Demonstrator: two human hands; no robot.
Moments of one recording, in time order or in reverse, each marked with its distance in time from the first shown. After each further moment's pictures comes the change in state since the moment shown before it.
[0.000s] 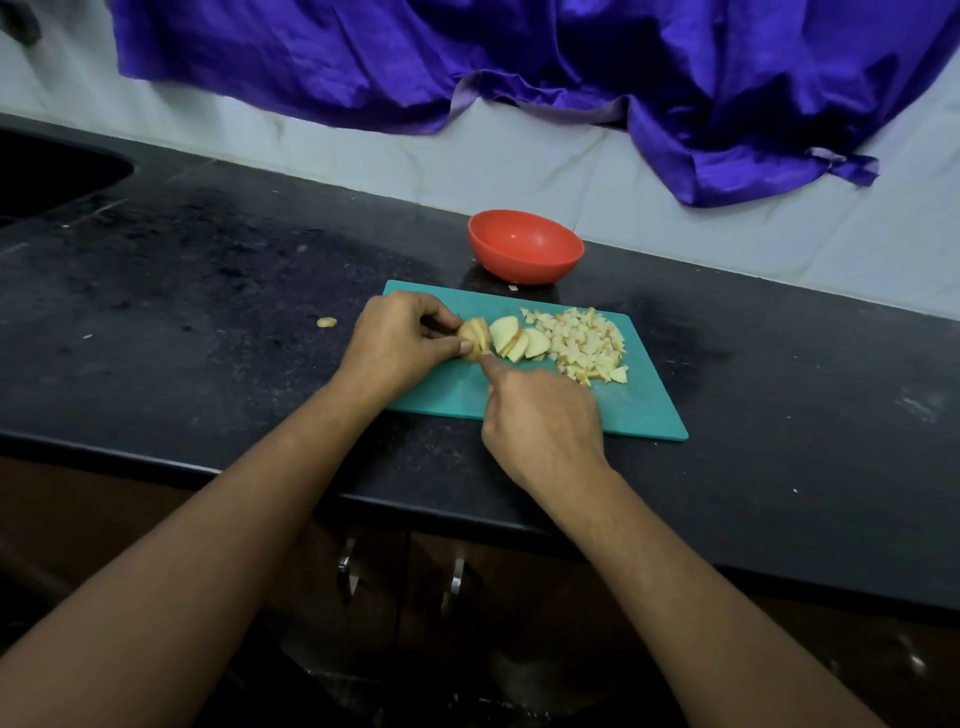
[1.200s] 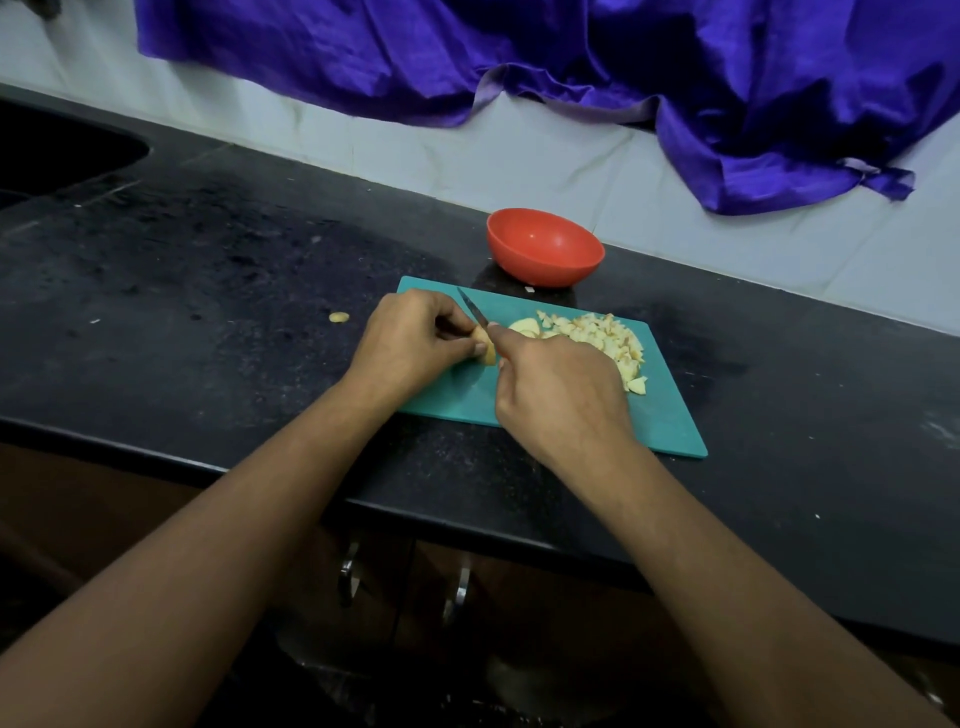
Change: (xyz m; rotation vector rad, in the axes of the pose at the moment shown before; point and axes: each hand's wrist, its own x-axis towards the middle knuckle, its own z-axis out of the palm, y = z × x) left_hand 0.001 -0.003 0.000 0.014 0.015 0.008; right_hand 0.022 0.003 -0.015 -0.055 0.119 -0.096
